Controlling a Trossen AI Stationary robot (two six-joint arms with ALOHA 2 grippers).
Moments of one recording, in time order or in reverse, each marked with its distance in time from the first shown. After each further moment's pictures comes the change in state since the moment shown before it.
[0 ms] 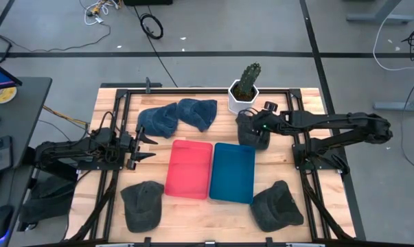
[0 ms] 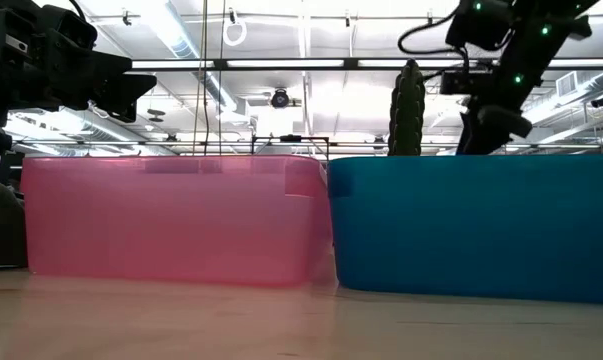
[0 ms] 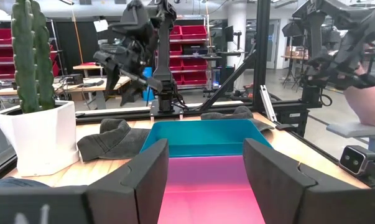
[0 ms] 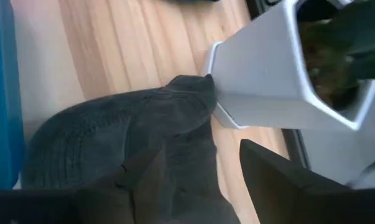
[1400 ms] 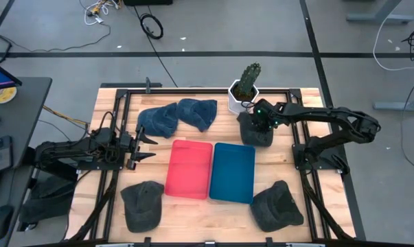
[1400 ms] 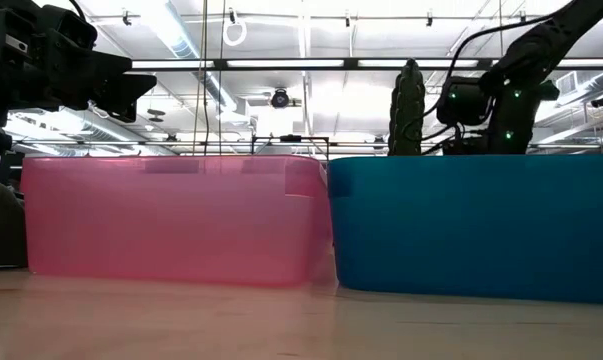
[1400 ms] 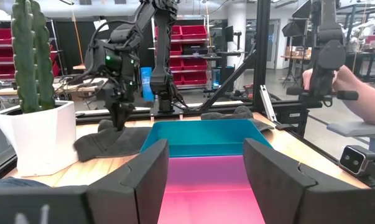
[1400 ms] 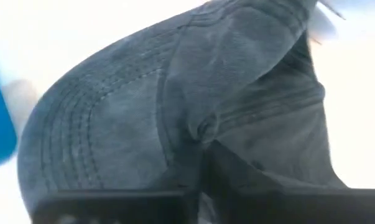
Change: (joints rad) left arm 0.000 0.000 0.000 0.000 0.000 0.000; right arm -0.352 0.189 -0.092 0.070 -0.418 -0.006
